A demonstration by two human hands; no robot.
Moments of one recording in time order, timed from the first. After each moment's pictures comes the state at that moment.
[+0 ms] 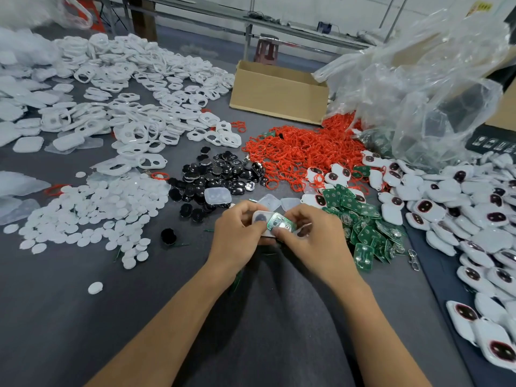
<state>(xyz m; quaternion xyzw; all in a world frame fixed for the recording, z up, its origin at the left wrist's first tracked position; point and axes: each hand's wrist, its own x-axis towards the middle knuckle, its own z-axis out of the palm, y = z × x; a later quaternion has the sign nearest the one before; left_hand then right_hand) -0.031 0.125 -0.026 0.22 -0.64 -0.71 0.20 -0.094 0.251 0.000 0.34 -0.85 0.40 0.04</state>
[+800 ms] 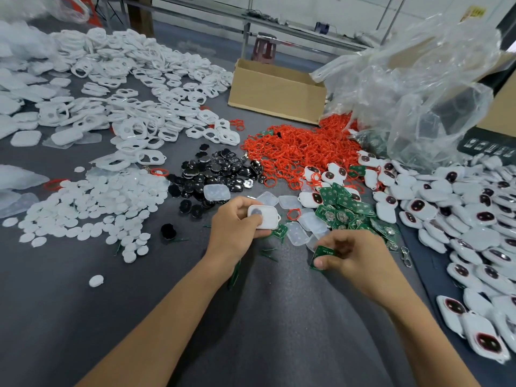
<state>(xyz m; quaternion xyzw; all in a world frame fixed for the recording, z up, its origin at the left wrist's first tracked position) -0.030 0.124 -0.022 0.23 -0.60 -0.74 0.20 -0.095 0.317 0.012 0.27 -0.91 0.32 -0.08</state>
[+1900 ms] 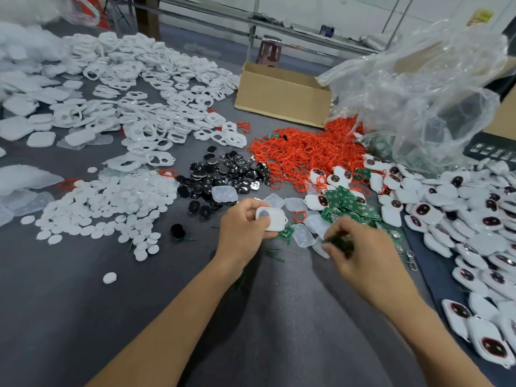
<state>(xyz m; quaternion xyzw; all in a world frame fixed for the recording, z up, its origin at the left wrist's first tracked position) -0.029 0.126 -0.021 0.23 -0.61 -0.73 0.20 -0.075 0.308 0.032 0.35 -0.91 0.22 0.08</state>
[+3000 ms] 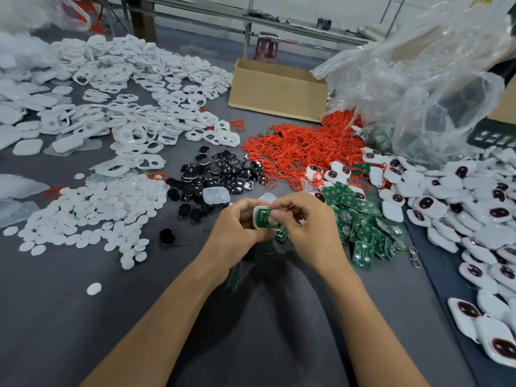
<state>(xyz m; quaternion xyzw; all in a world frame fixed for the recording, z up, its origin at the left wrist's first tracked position) -0.023 0.119 -0.016 0.16 -0.65 -0.73 0.14 -0.100 0.237 0.002 0.36 -0.81 0.46 0.05</state>
